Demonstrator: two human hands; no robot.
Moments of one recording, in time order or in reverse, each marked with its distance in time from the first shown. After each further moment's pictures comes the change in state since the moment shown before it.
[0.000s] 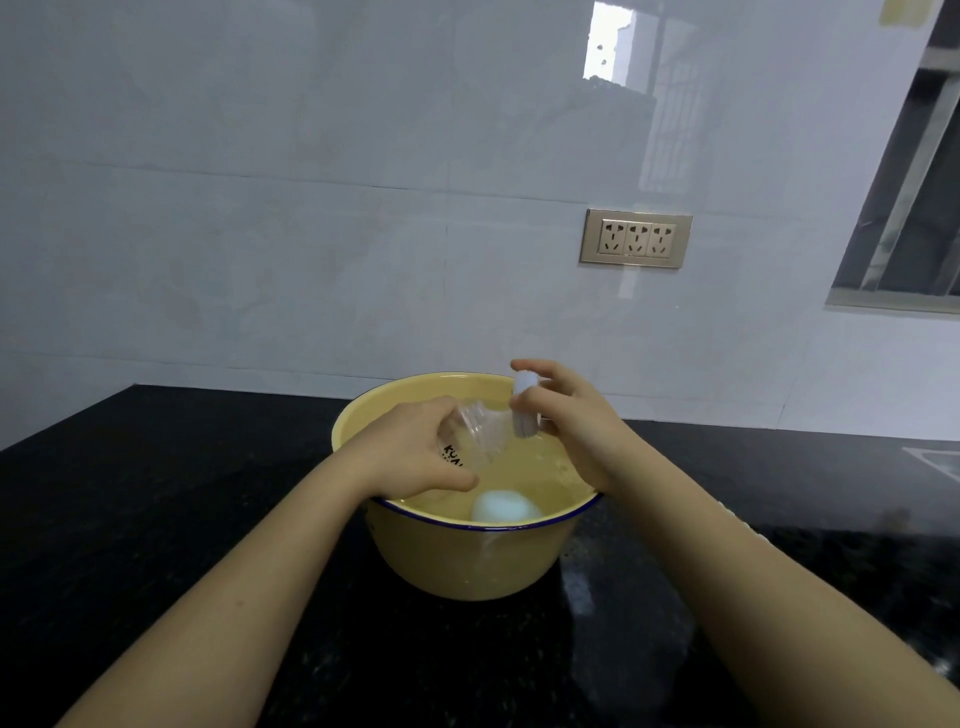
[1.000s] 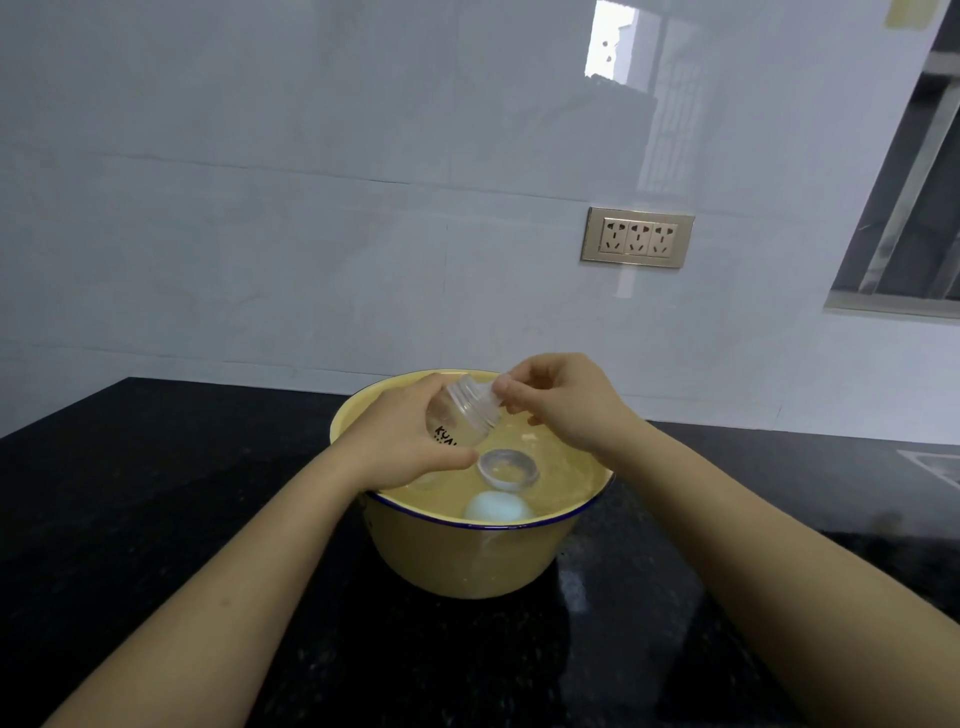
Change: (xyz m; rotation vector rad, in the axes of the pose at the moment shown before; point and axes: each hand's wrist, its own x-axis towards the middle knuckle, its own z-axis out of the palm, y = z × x) left_hand -0.003 -0.003 -0.003 -0.151 0.150 0.074; right_hand -0.001 -0.025 0.004 -0.389 0.032 -0.144
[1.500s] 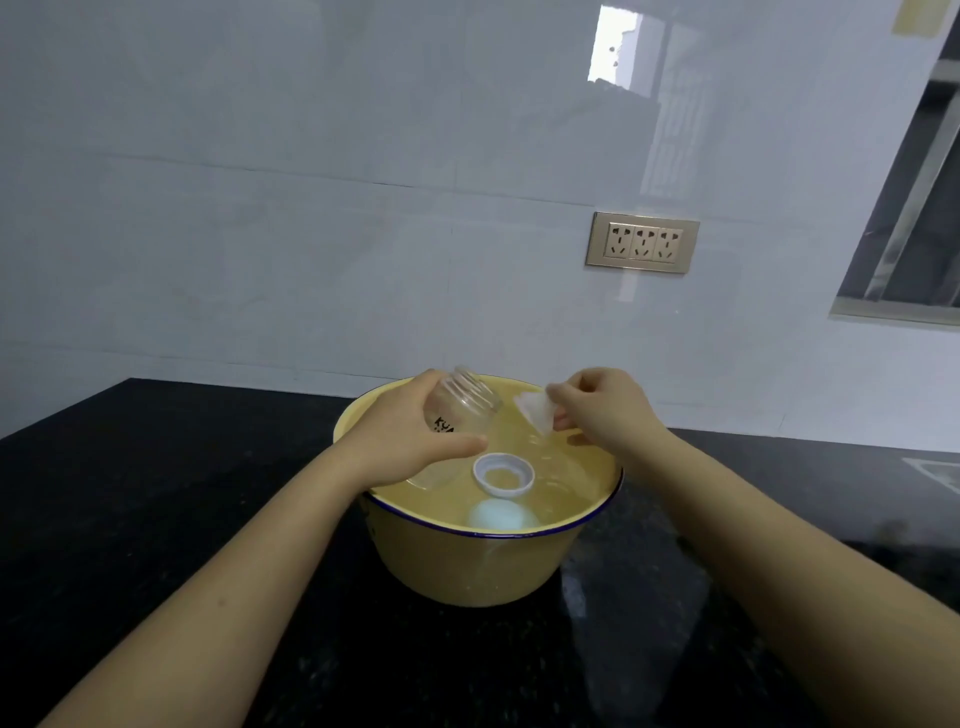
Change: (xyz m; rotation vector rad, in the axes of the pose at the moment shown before) left_hand 0.001 0.002 -0.005 -0.137 0.006 -0.044; right_hand 0.009 0.025 -0.015 -0.042 0.198 0.264
